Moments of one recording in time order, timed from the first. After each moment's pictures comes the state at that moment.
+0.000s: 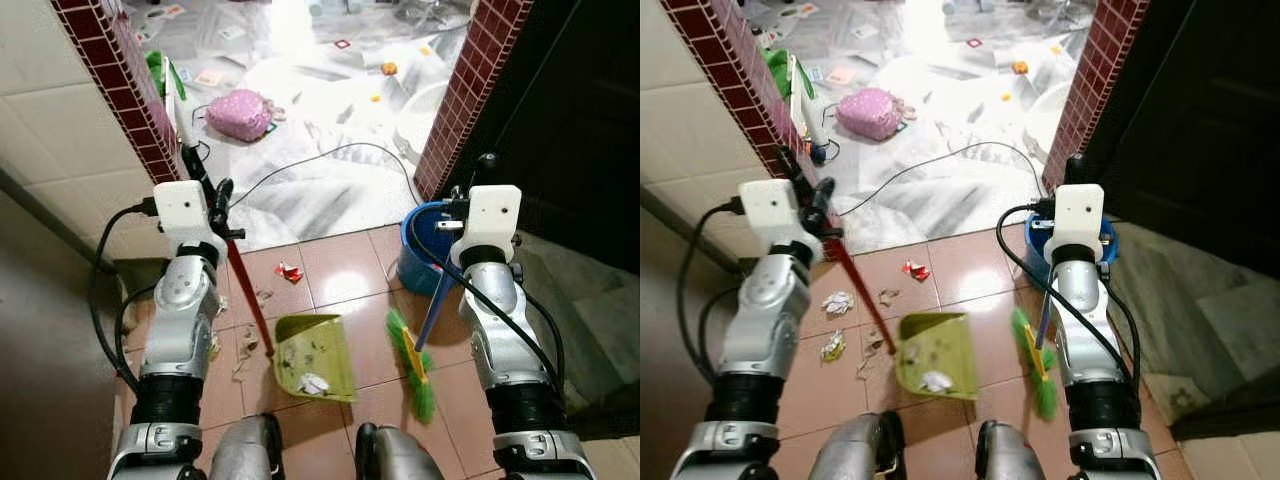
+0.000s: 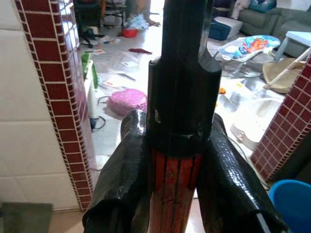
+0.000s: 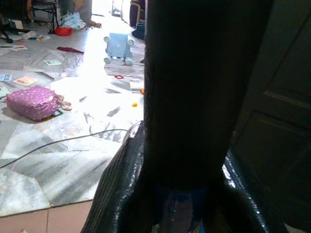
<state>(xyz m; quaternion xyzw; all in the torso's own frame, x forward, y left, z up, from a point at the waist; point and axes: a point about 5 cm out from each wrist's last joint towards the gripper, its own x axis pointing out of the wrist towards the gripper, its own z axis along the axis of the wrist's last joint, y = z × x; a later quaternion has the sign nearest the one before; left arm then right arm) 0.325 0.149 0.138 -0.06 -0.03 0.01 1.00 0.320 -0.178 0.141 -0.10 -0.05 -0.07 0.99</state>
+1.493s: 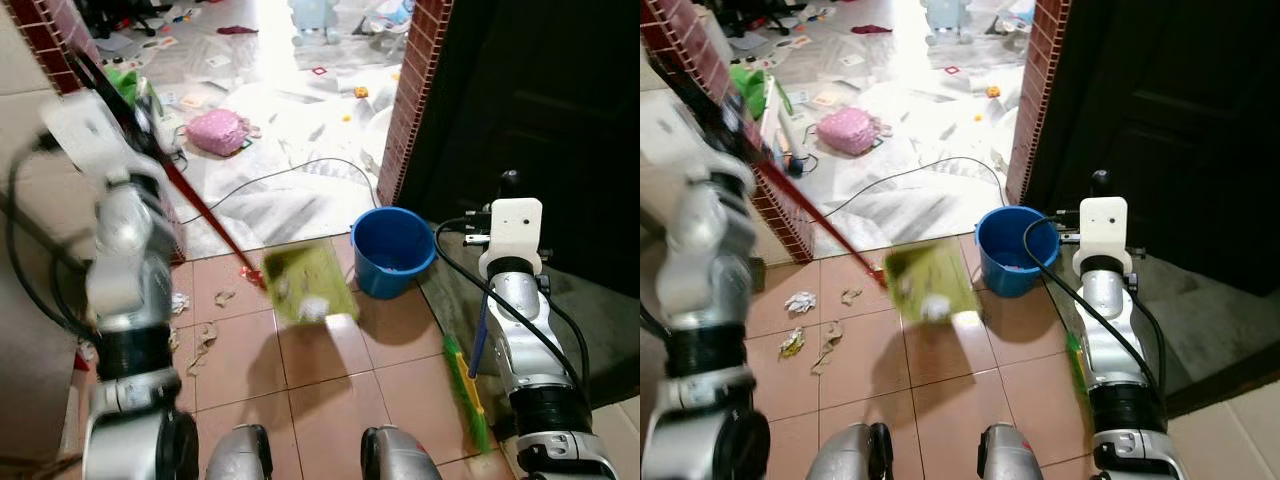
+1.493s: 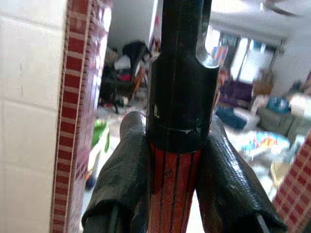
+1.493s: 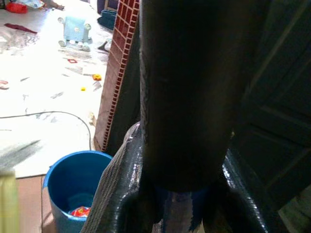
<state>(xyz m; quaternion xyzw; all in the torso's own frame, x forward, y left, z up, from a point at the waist) 0.340 0.199 0.244 -0.13 -0.18 0.11 0.97 0.316 -0.215 0.123 -0.15 0.00 -0.13 0.98</state>
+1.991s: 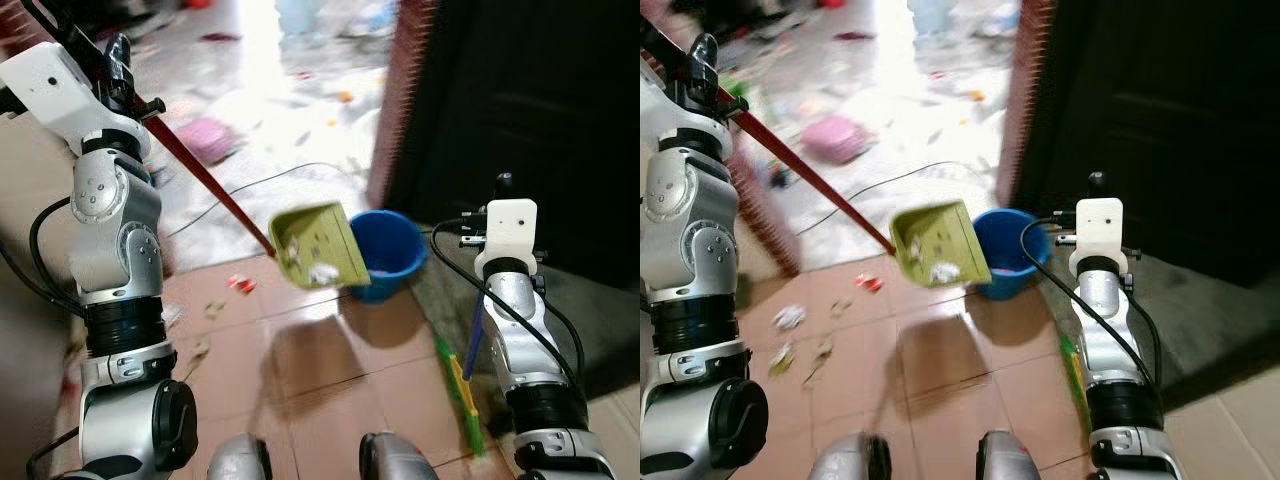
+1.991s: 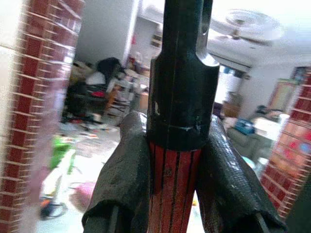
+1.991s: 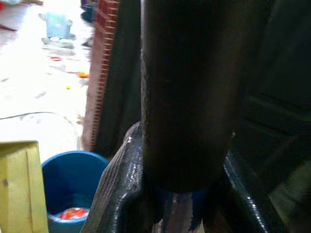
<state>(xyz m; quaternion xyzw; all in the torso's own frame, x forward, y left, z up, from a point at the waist) 0.344 0.200 0.268 -0.15 -0.21 0.10 0.96 0.318 -0.212 0.121 -0.15 0.00 -0.13 0.98</state>
